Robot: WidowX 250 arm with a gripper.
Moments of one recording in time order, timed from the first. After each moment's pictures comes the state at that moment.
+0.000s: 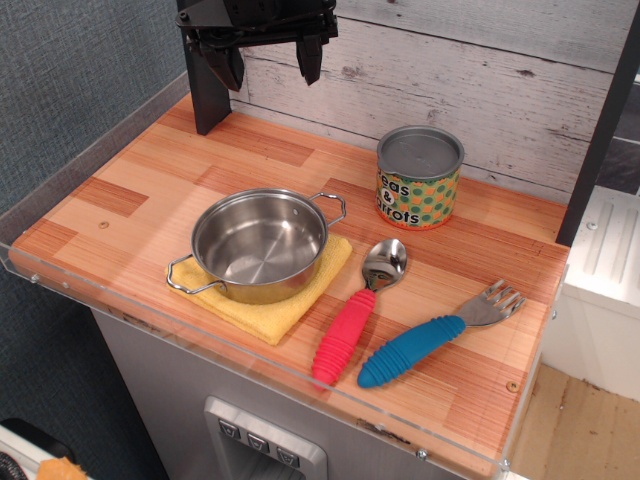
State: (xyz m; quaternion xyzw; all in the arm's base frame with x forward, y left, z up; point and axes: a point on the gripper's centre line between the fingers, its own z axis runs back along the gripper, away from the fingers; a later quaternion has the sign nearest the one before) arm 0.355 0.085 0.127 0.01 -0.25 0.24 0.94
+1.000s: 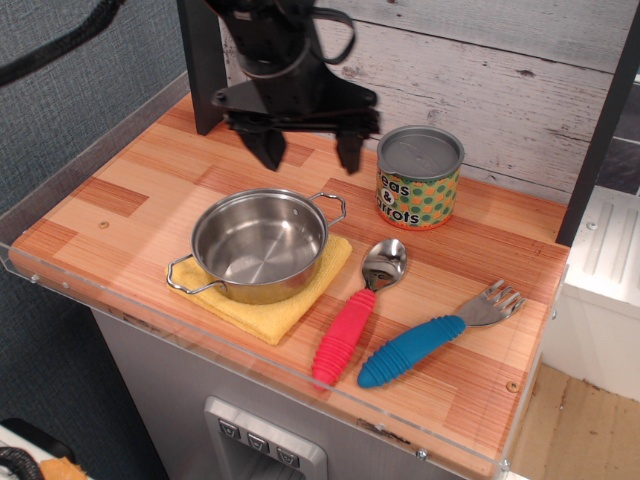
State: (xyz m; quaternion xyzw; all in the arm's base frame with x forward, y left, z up) arm 0.311 0.021 0.102 -0.02 -0.24 0.12 0.96
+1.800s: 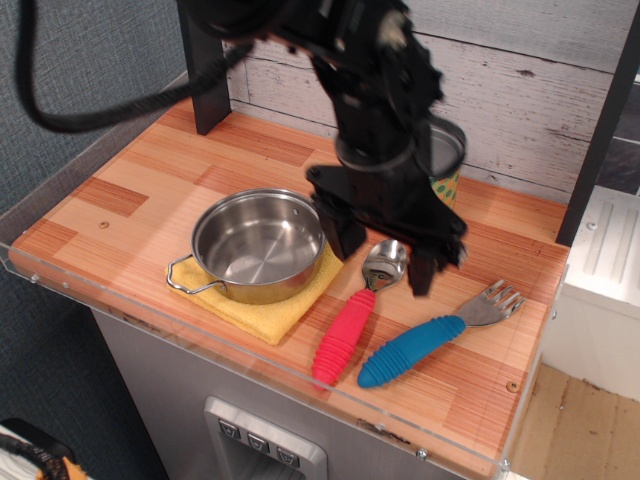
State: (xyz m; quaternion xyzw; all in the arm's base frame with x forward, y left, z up) arm 0.277 -0.053 0.062 -0.02 -0.13 -0.06 0.99
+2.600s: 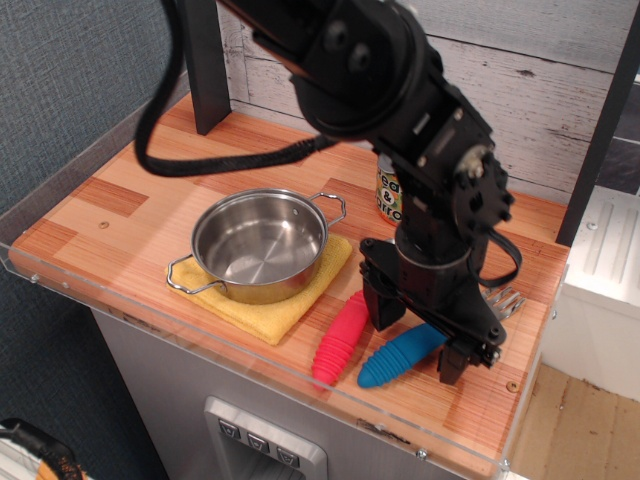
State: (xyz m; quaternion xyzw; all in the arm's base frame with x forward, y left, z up) arm 0.267 -0.087 0.015 0.01 -0.10 -0.15 0.98
